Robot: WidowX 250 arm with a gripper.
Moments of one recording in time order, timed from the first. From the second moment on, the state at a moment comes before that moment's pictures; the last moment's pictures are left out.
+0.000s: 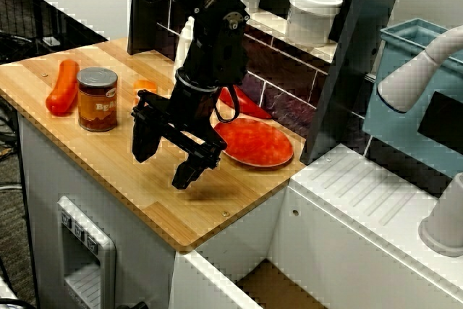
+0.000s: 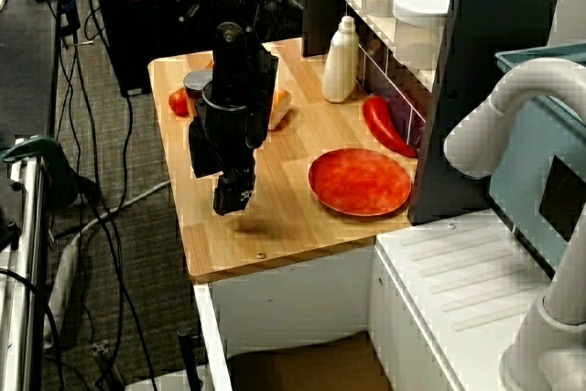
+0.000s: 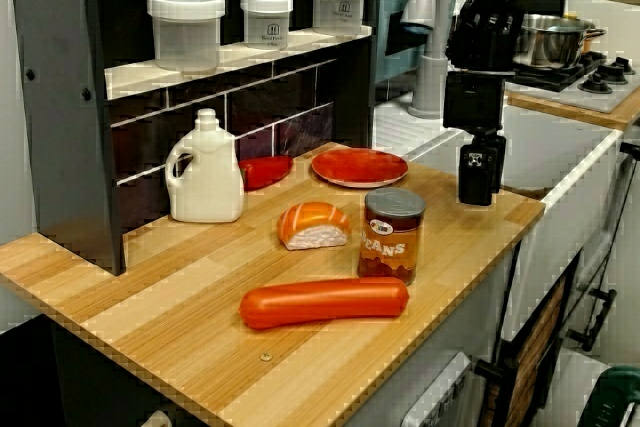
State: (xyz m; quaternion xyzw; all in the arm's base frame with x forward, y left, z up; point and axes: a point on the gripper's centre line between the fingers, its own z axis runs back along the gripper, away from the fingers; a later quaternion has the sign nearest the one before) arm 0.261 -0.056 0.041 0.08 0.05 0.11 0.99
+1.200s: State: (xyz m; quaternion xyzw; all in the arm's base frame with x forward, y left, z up) arm 0.260 0.007 0.067 0.06 0.07 0.04 0.99
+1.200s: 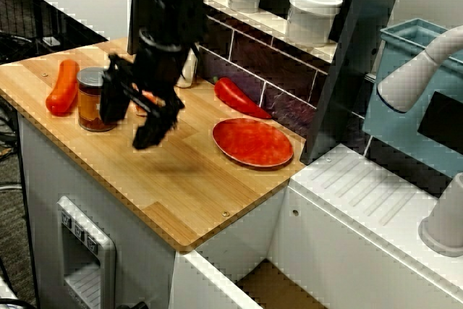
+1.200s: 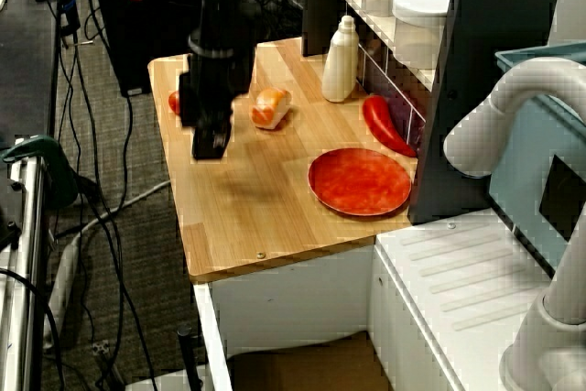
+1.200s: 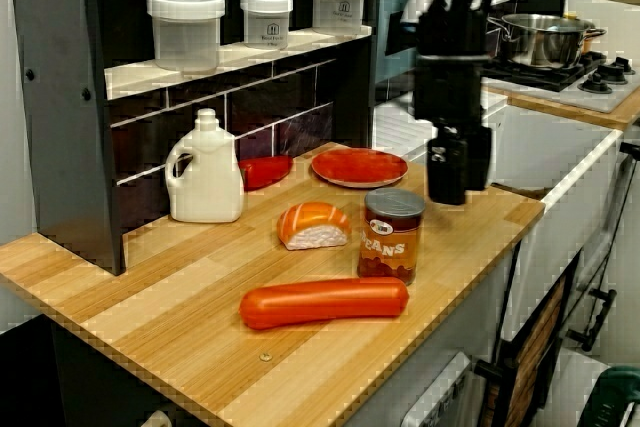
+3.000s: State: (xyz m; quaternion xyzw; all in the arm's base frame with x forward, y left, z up) arm 0.283 0.123 0.105 0.04 0.10 -0.05 0.99
